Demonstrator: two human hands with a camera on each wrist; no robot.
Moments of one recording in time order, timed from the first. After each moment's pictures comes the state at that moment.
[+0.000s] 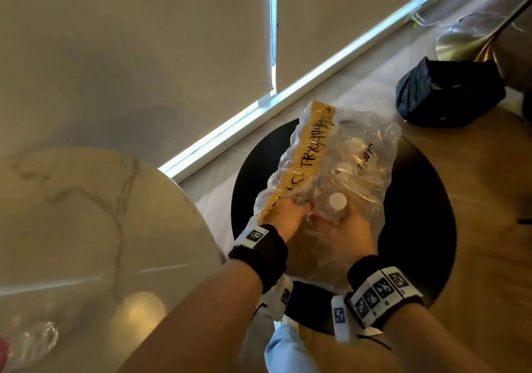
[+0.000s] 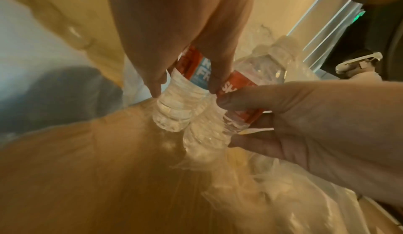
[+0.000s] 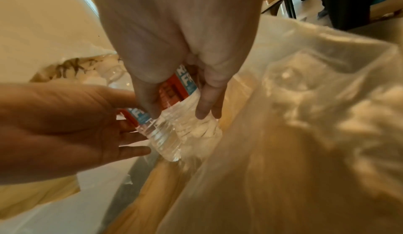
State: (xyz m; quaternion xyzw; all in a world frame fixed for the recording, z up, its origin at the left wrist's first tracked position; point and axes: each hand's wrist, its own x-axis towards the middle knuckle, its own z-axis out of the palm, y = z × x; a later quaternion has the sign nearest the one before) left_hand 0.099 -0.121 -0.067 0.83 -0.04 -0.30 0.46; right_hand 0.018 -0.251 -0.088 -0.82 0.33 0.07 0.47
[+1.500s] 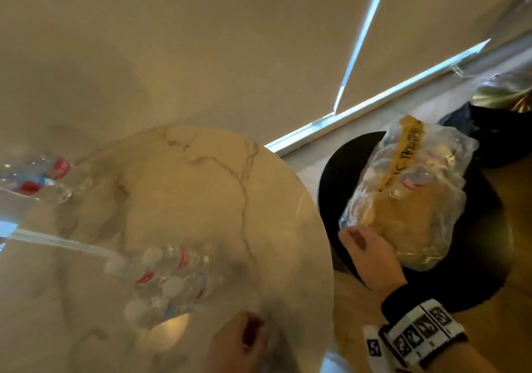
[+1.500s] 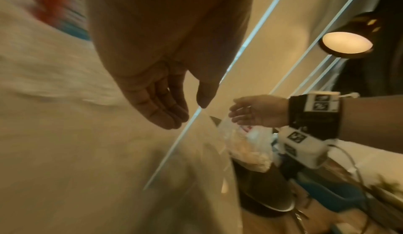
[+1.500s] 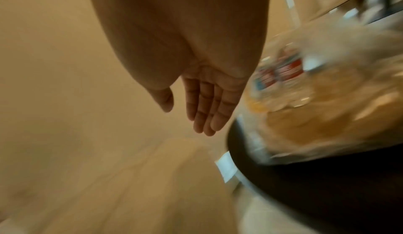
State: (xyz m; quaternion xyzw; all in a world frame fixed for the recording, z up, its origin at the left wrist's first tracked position) left_hand -0.135 0.239 0.020 0.87 0.08 -0.31 0.37; right_hand -0.050 -0.038 0.029 -0.87 0.24 0.12 0.41
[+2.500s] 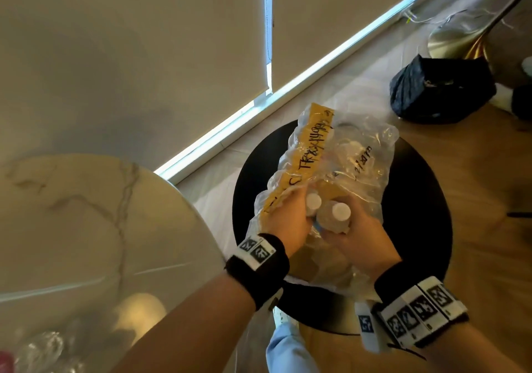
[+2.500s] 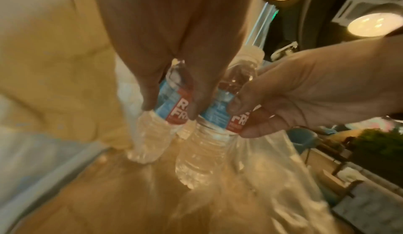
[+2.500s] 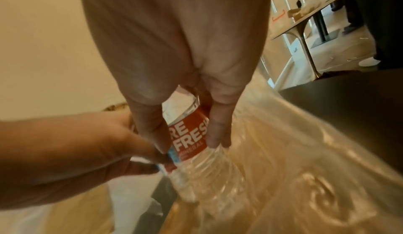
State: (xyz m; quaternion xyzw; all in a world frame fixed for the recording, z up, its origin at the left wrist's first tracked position) left_hand 0.099 -0.120 -0.022 0.90 -0.17 -0.25 0.31; right_hand 0.017 -0.253 -0.004 -0.86 0.24 0.14 0.42
